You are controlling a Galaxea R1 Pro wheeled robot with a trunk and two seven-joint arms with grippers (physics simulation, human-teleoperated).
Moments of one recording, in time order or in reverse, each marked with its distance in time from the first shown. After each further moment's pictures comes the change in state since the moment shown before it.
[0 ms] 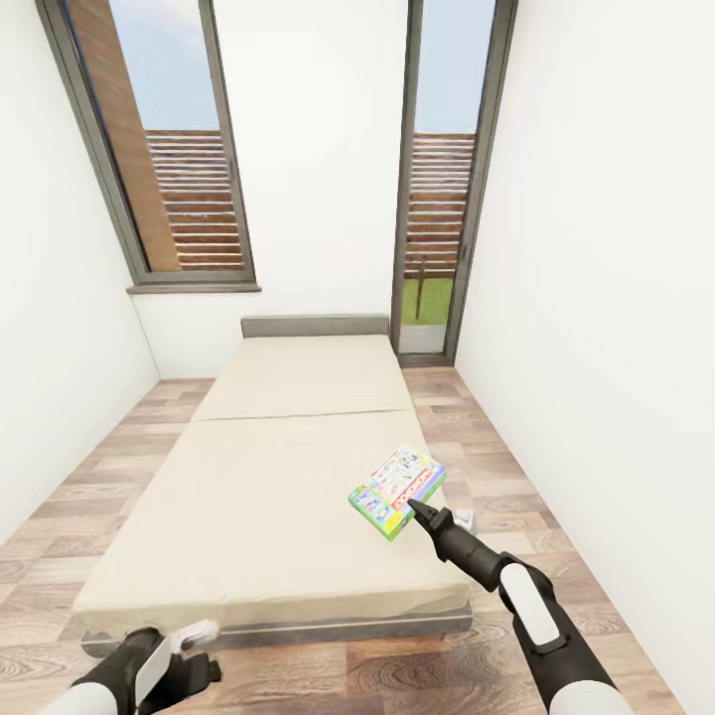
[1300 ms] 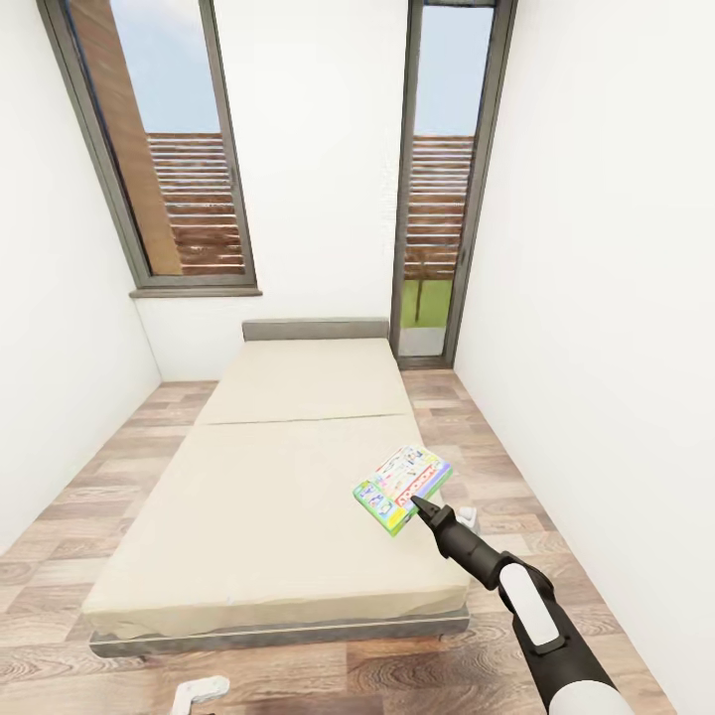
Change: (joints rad) left arm 0.079 -0.086 -0.031 0.214 -0.128 -0.510 0.216; right arm 0.000 0.001 0.001 0.000 0.004 -0.062 -0.001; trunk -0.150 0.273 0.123
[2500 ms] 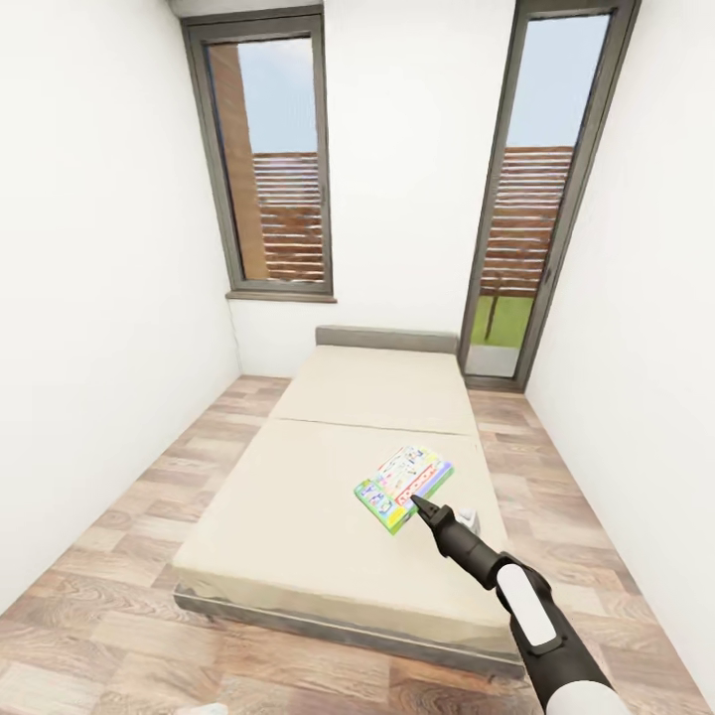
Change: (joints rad) left arm 0.064 -0.008 0.000 0.001 -0.006 -0.081 -0.001; right arm 0.000 0.007 0.001 0.005 0.006 -0.036 -0.005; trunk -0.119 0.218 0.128
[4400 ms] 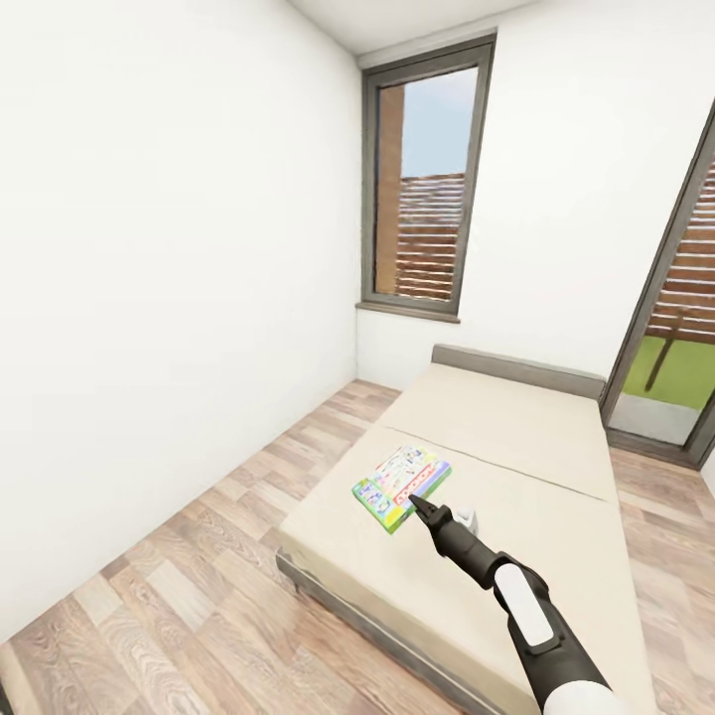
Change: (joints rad) left arm 0.025 -0.008 0.000 0.000 0.000 0.004 -0.001; right arm 0.000 0.008 0.002 -0.003 -0.001 -0.001 -0.004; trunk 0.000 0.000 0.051
